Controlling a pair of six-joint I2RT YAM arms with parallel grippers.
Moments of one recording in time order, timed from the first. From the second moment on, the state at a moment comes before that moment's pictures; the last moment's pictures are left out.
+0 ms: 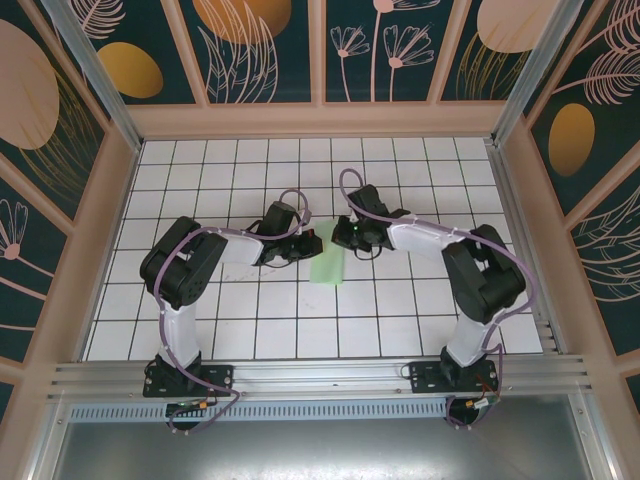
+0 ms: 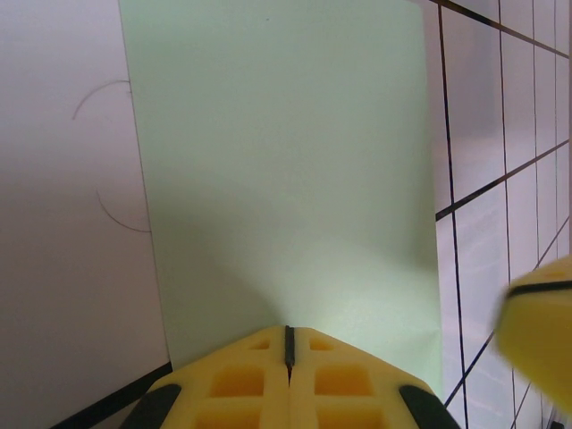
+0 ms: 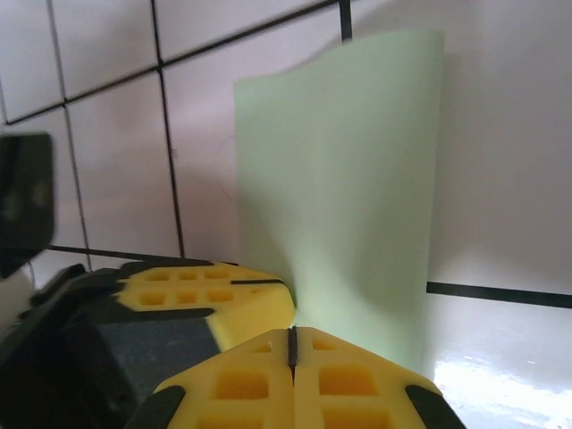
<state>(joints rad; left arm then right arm) -0.56 1.97 0.93 0.23 0.49 -0.74 0.60 1.78 1.06 -0.24 -0.26 0.79</state>
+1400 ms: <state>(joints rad) -0.57 1.98 0.92 0.23 0.47 -0.74 0.50 1.66 0.84 -0.17 -0.29 0.73</state>
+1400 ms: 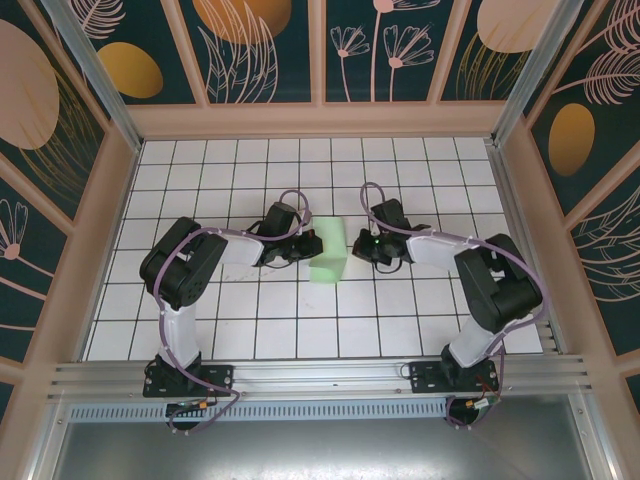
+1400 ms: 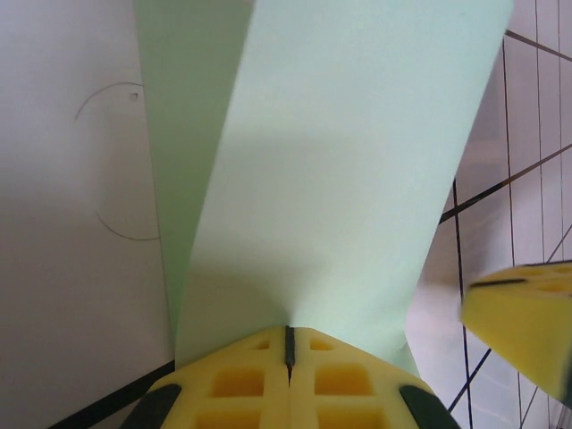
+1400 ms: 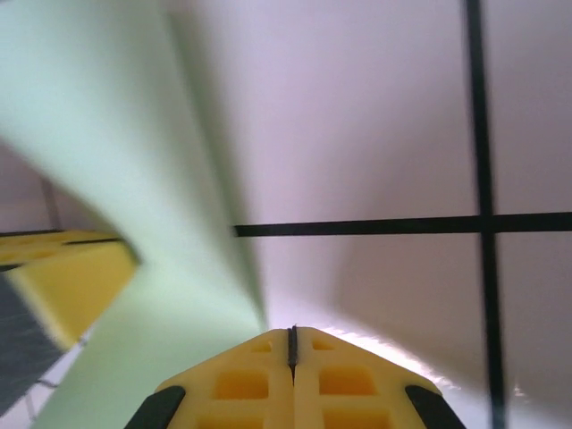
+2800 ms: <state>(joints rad) -0.57 1.98 0.90 0.28 0.47 -0.74 0.50 1.83 0.94 0.07 -0.43 0.66</state>
